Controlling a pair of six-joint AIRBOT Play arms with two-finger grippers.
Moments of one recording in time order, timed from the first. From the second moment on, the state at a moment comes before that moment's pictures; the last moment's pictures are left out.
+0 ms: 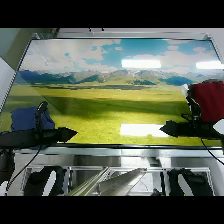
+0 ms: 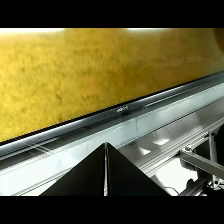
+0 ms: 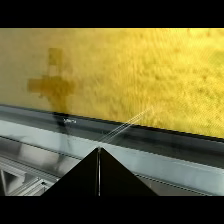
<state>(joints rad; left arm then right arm) 0.13 -0.51 0.52 -2.35 1.37 1.87 -0.11 -0.72 0.65 -0.94 1.34 1.48</state>
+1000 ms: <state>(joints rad) 0.52 -1.00 1.05 -1.64 1.33 1.67 -0.11 -0.72 0.65 -0.94 1.34 1.48</state>
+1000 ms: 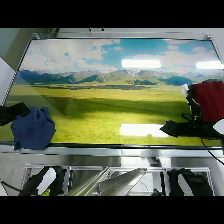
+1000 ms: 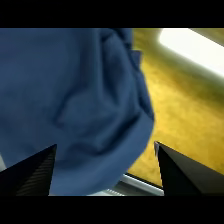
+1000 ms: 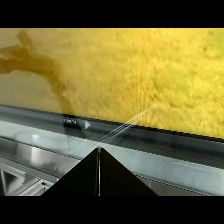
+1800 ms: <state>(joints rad) 0.96 -1.60 1.26 -1.89 1.40 1.92 -0.11 -0.72 0.65 -0.94 1.28 1.48</state>
